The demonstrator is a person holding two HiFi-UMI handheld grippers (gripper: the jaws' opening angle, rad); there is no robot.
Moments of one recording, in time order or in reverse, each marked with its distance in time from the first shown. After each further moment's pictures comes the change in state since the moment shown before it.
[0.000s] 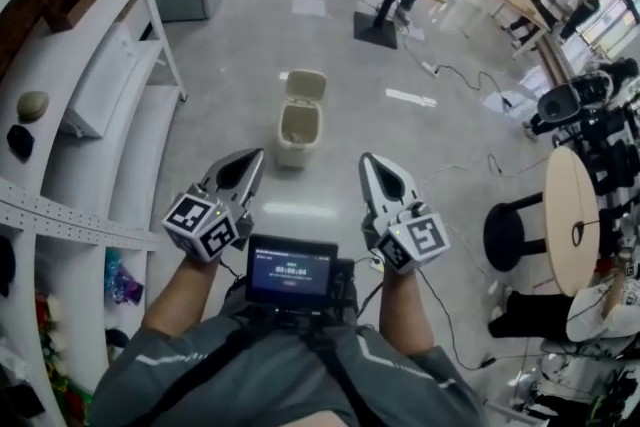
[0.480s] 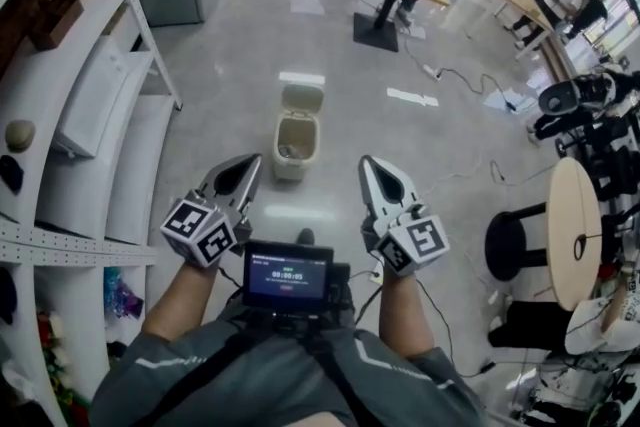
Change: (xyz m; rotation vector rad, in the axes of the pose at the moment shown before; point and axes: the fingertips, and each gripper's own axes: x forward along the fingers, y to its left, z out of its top) left arm 0.098 0.072 -0.014 -0.027 0.015 -0.002; right arm 0.081 -0.093 -0.029 0.024 0.010 -0.012
